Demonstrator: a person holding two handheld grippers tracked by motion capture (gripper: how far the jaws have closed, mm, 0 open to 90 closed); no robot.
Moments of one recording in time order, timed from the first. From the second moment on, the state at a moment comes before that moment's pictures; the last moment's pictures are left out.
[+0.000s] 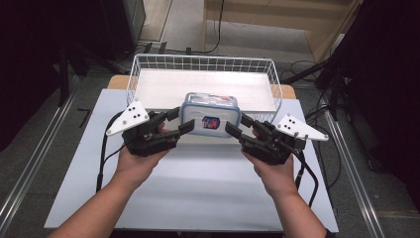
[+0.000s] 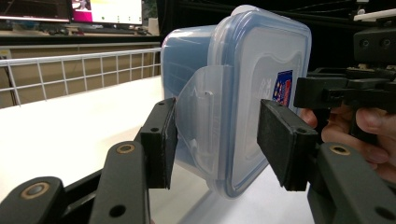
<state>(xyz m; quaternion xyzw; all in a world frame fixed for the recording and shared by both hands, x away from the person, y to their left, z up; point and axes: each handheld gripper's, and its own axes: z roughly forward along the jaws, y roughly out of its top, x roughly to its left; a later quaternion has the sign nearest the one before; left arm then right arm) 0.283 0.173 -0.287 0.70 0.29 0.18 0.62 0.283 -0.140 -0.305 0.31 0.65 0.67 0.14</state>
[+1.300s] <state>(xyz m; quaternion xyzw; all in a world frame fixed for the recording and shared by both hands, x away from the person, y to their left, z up) 0.367 0.189 -0.293 0.67 0.35 0.13 0.64 0.373 -0.123 -0.289 0.33 0.67 0.65 0.12</state>
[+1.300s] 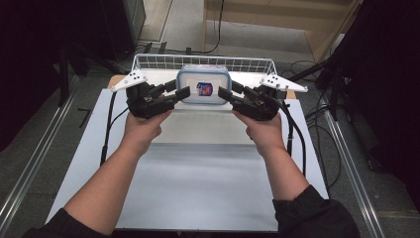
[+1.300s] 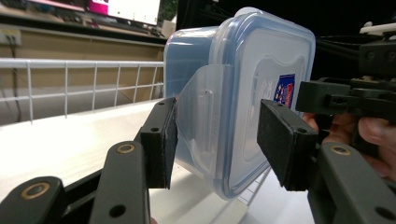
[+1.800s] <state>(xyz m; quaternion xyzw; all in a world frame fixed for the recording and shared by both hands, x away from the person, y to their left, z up) 0.379 0.190 -0.286 0.68 0.39 0.04 0.62 0.386 -0.136 -0.288 0.36 0.67 0.64 0.04</state>
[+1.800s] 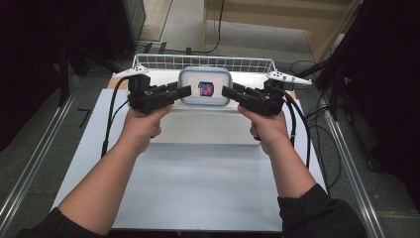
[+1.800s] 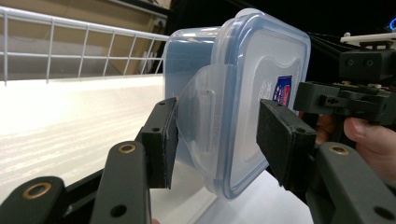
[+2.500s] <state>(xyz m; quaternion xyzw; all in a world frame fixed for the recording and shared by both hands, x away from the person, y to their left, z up) 0.398 0.194 -0.288 0.67 0.43 -0.05 0.60 0.403 -0.145 -0.286 0.42 0.67 0.61 -0.05</state>
